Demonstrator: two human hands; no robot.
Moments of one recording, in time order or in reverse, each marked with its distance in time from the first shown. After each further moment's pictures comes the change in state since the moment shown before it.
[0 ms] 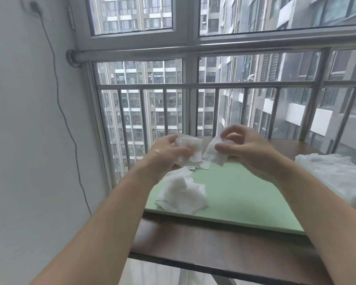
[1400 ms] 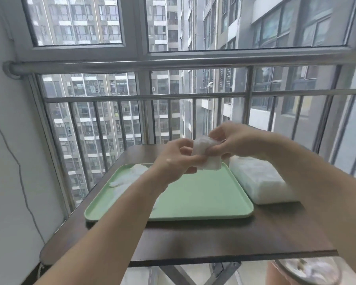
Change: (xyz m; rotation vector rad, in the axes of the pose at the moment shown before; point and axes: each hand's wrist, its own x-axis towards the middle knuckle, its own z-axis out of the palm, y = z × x) left_hand -0.027 0.038 0.125 0.052 -0.282 0.176; right_hand -0.056 -0.077 -0.084 -0.718 -0.067 0.176
